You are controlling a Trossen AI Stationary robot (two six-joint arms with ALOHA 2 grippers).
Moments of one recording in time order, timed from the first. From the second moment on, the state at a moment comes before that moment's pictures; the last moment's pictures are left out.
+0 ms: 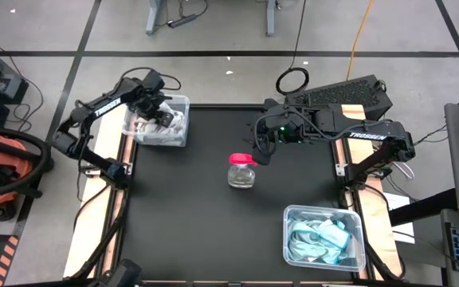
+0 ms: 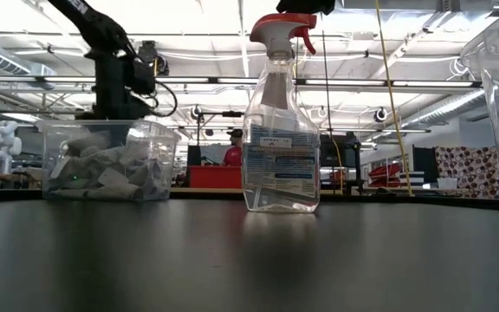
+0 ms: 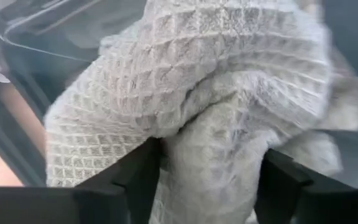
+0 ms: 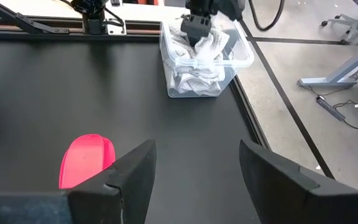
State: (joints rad) left arm 1.04 1.48 1.11 -1.06 0.05 -0.07; right arm -0.06 1.49 1.62 -0.76 0.26 -0.05
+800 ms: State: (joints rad) left arm 1.04 0.86 1.12 -1.10 0.35 -0.07; right arm -0.17 1.45 1.62 -0.71 0.26 -0.14
